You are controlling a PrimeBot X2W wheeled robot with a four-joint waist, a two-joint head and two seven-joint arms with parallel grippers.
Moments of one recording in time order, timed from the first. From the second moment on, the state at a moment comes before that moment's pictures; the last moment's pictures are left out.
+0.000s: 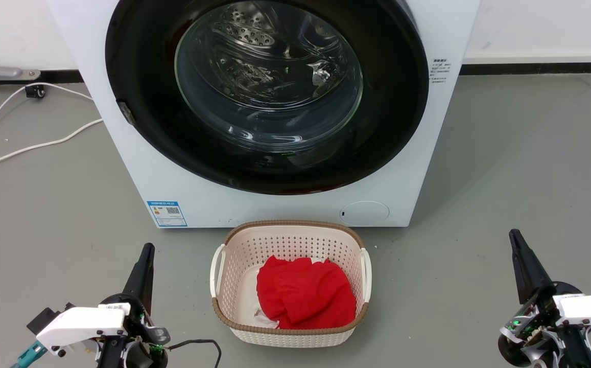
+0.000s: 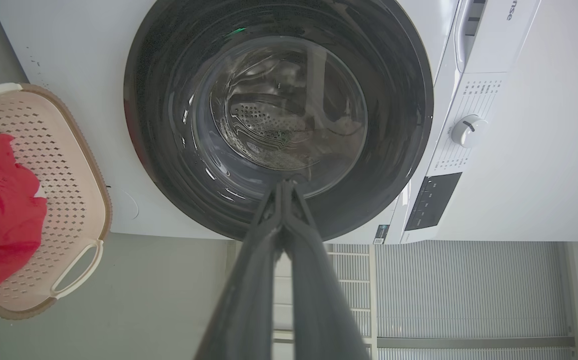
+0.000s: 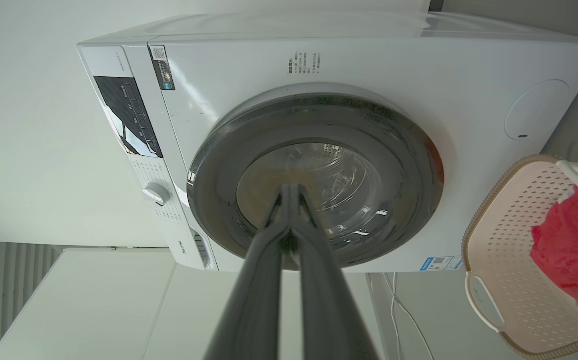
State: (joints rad) left arm -0.10 0.05 0.11 0.25 -1.61 -0.13 0.11; right arm -0.10 -0.05 -0.11 0.24 1.62 0.13 0.11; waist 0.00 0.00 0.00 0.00
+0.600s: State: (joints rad) left arm -0.07 0.05 0.07 0.23 -1.61 -0.13 0.07; right arm -0.06 -0.05 -0.08 0.22 1.59 0.13 0.06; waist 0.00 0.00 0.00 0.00
